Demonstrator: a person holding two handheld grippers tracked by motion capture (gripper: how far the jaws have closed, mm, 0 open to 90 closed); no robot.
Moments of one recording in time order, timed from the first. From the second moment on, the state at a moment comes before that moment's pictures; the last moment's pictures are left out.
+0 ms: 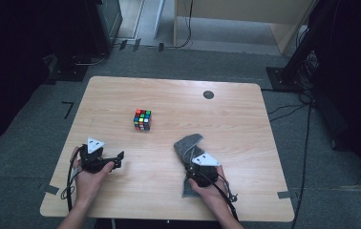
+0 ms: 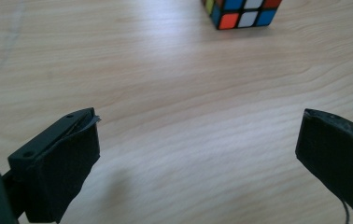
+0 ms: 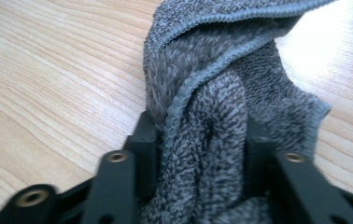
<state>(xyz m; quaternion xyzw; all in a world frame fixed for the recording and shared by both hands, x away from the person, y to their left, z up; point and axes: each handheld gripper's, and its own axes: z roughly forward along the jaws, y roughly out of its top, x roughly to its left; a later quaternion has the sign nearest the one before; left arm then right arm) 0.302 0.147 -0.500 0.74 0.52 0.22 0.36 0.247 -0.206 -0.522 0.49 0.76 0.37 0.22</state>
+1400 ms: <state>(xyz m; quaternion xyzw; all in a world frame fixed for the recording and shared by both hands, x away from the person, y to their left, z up) 0.384 0.056 -0.509 0.72 0.56 0.21 0.36 0.231 -0.251 -0.491 0.53 0.71 0.39 0.25</state>
